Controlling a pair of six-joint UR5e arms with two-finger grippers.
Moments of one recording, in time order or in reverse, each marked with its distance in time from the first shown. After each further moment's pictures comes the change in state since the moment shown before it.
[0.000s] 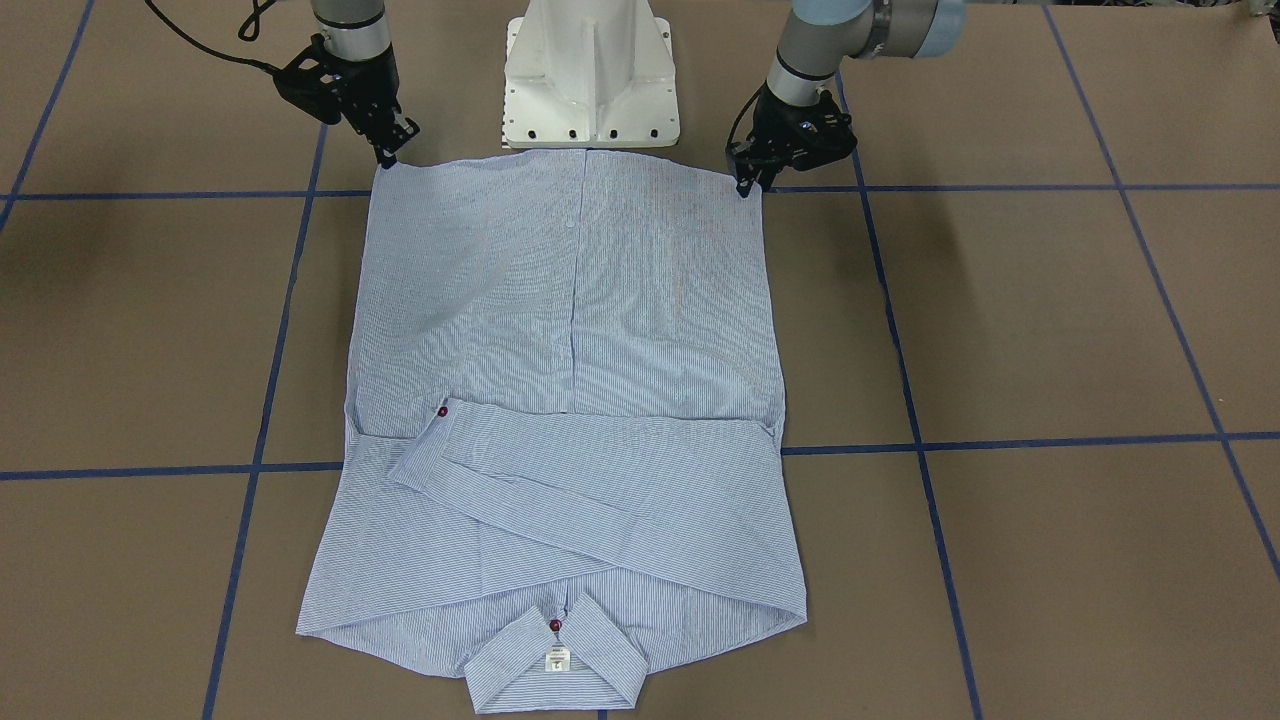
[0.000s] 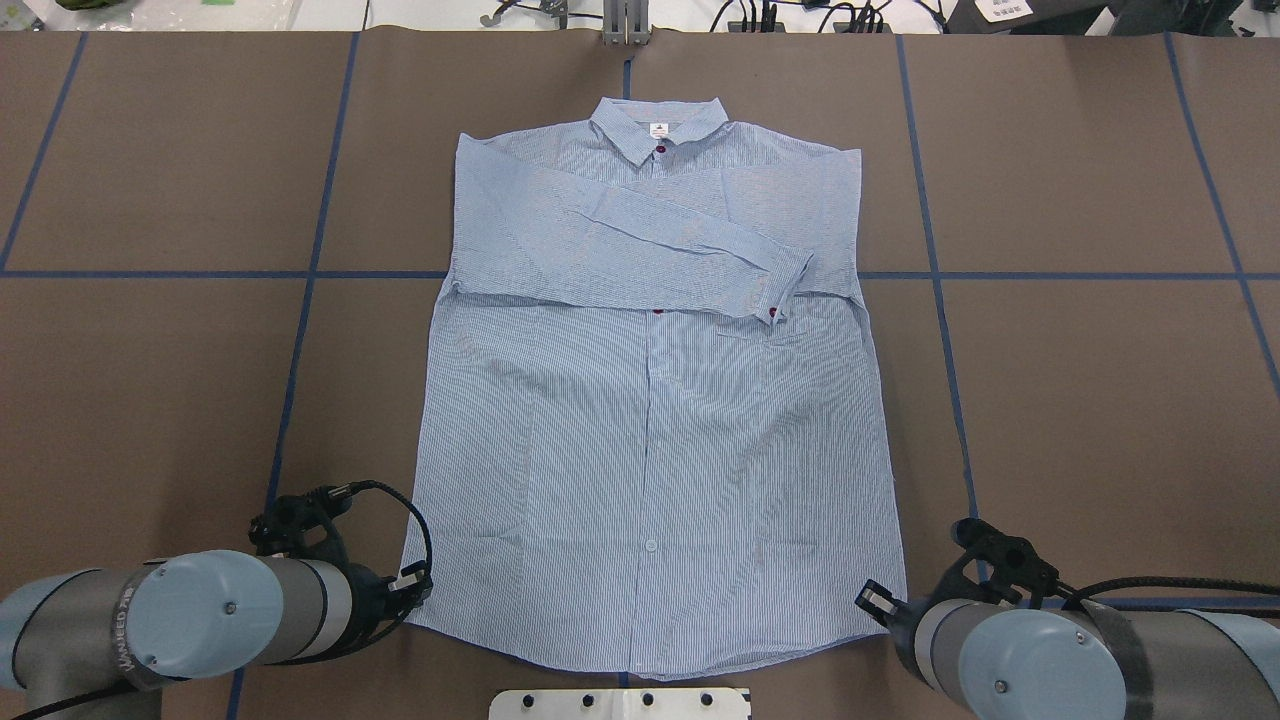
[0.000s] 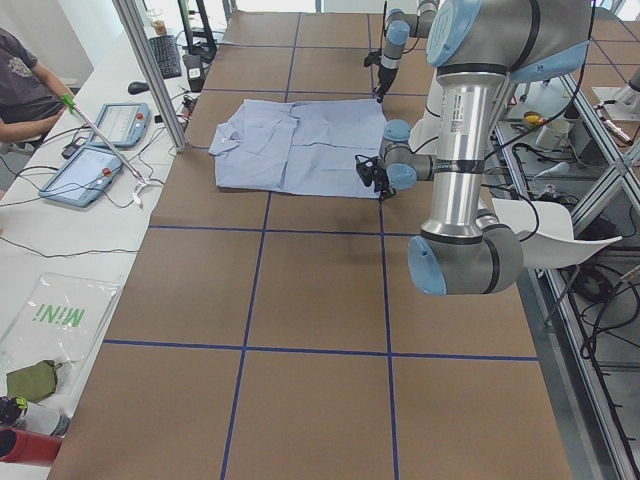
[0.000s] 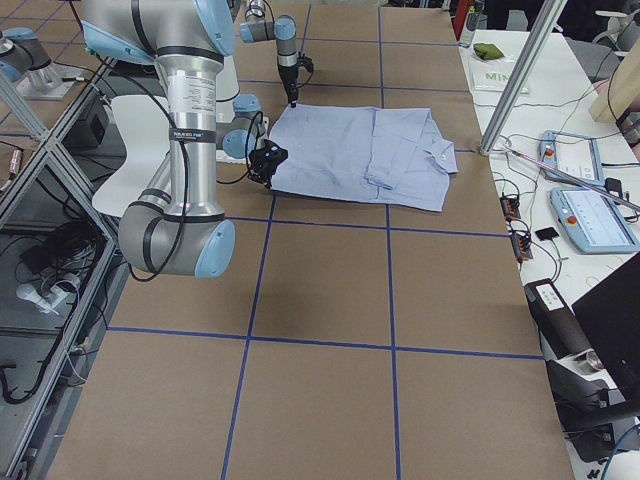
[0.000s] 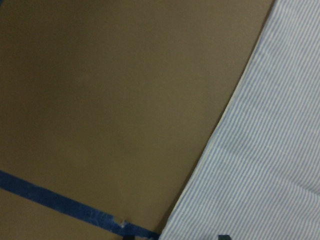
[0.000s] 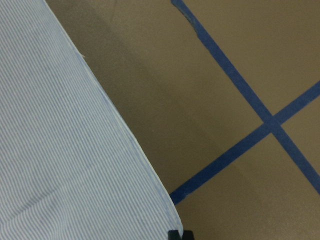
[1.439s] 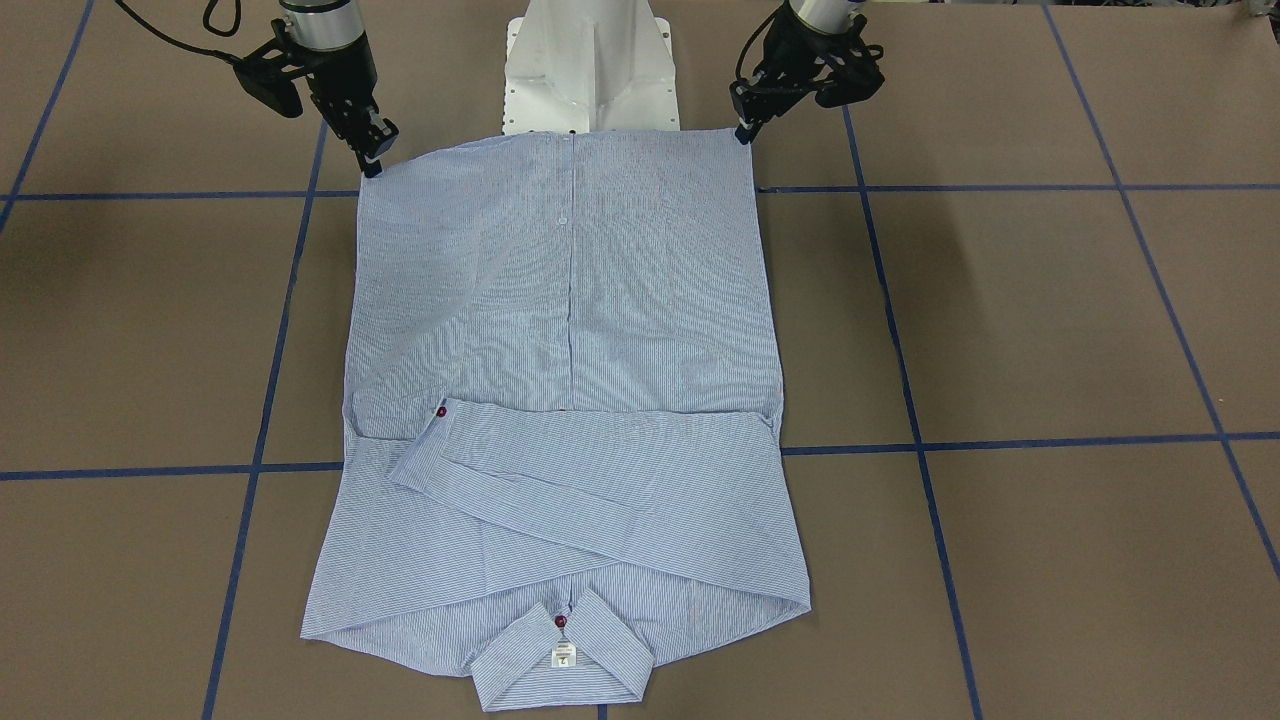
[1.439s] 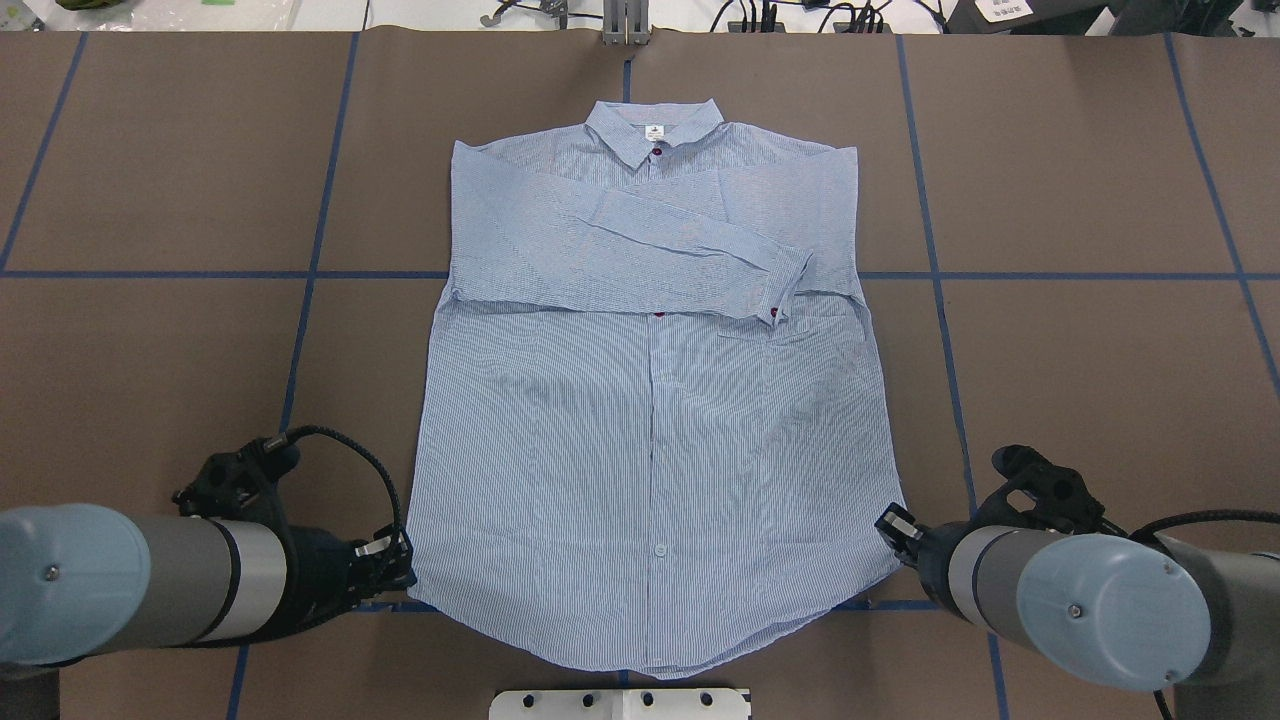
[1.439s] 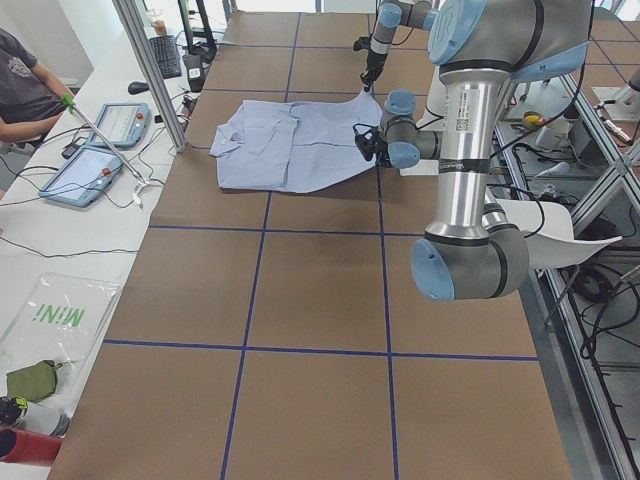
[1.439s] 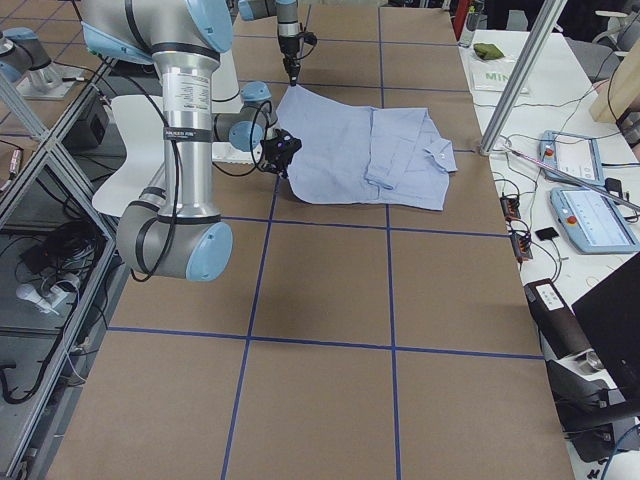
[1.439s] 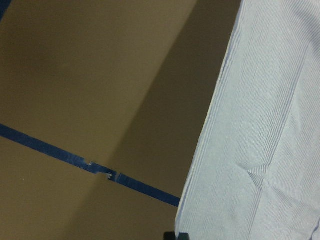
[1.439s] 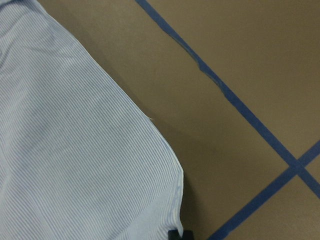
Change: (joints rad) left arm -0.110 0.029 -0.224 0.004 -0.082 -0.076; right arm 0.145 -0.002 0.085 0.000 -0.004 -0.001
